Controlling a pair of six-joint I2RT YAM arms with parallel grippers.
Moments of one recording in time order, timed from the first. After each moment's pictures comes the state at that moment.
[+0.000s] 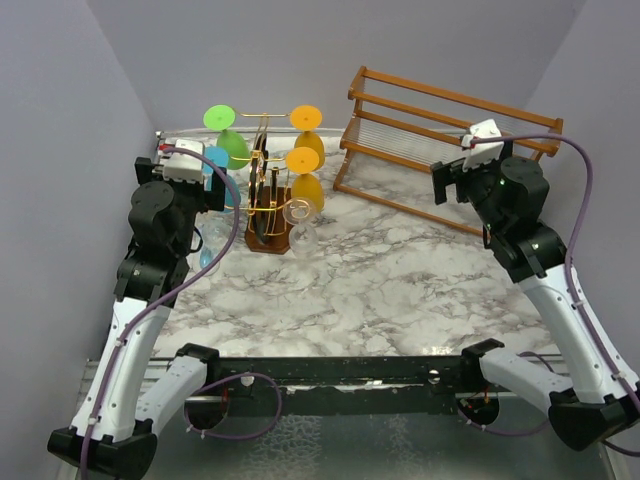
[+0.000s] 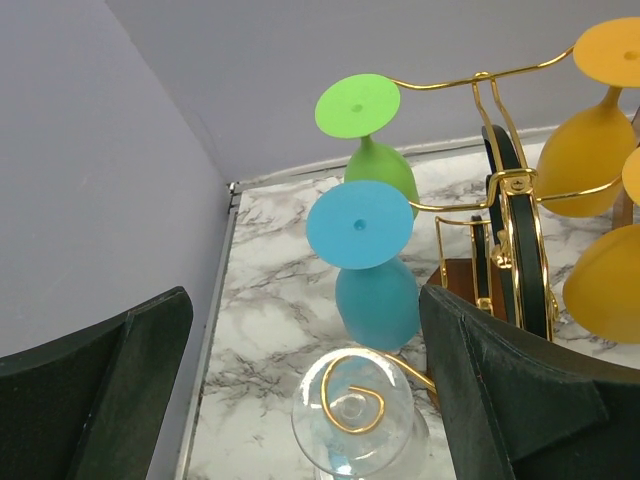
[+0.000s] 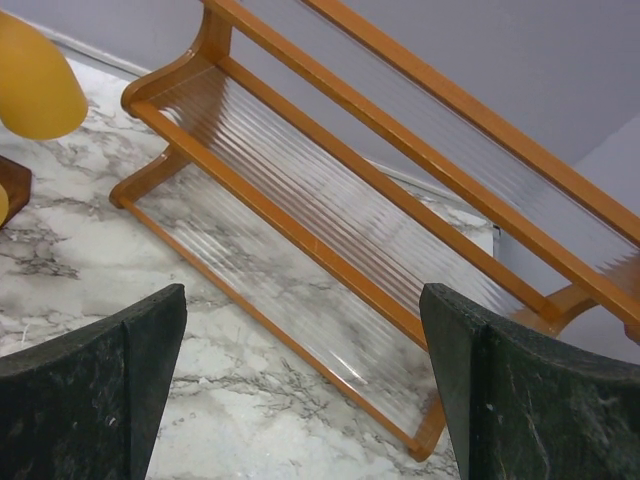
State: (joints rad) left arm -0.23 0.84 1.08 -0.30 -0.28 0.21; right arm 0.35 1.00 1.18 -0.32 0.17 -0.27
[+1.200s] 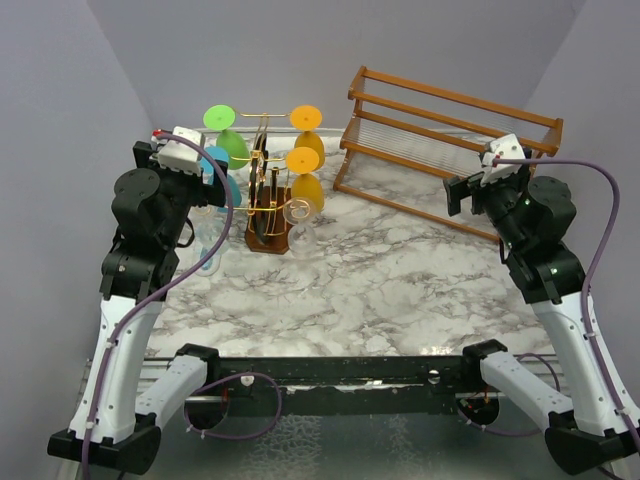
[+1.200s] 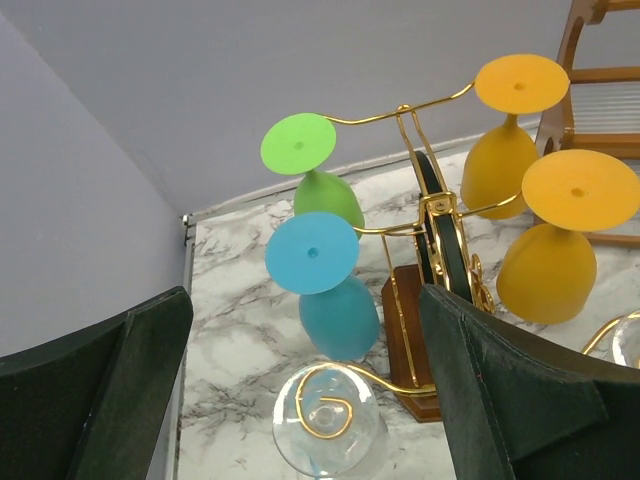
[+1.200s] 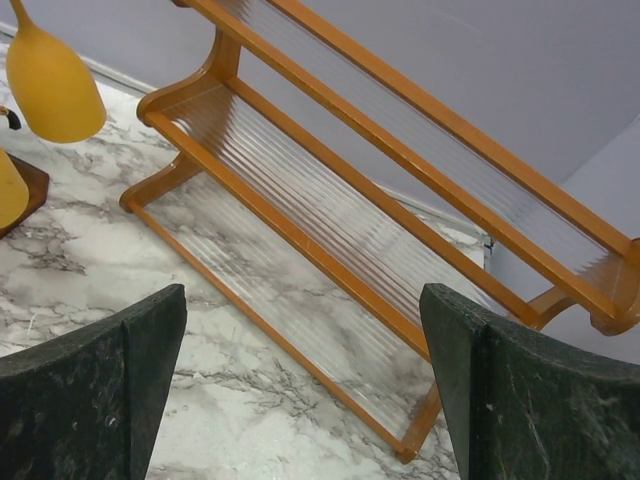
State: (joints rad) left arm -0.19 0.88 1.24 -0.43 -0.08 0.19; right arm 0.25 0.86 1.12 -0.34 0.02 -0.30
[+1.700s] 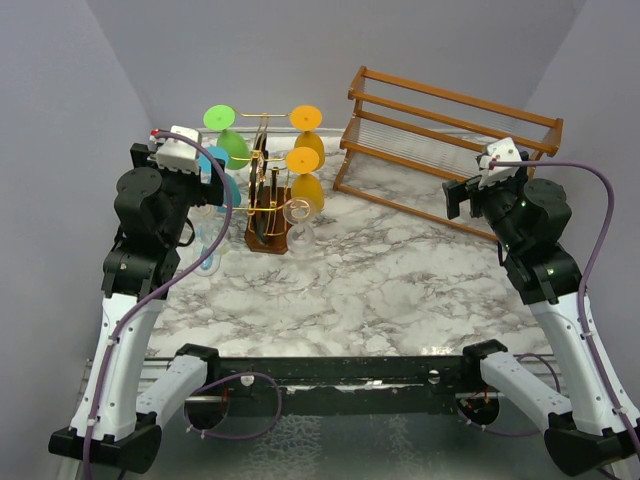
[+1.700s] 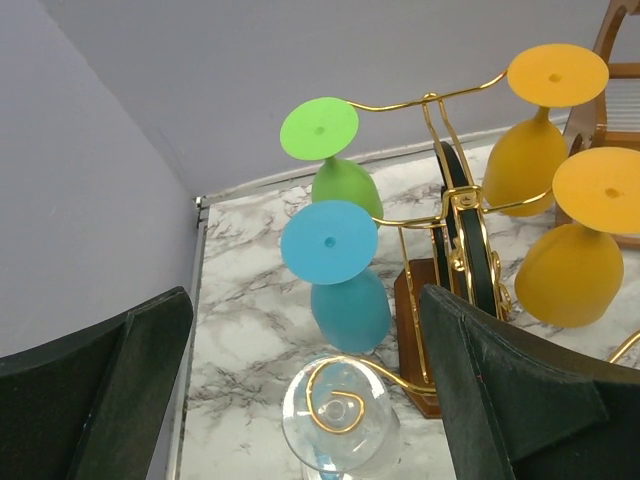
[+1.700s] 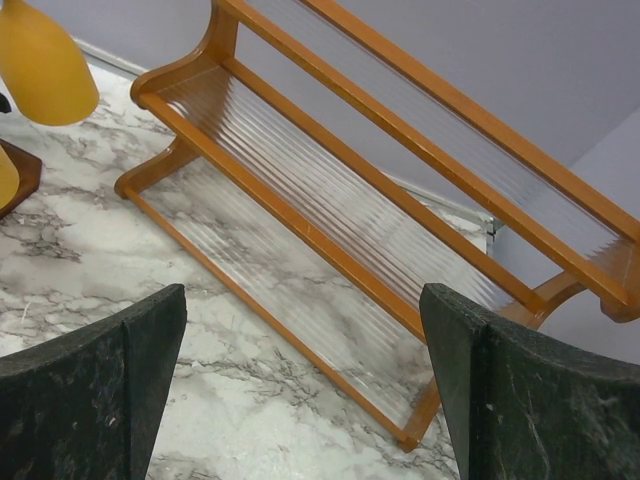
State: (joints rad) left arm -0.18 0.88 1.23 -0.43 -0.11 0.18; right arm 0.24 0.84 1.08 -0.33 0.03 -0.30
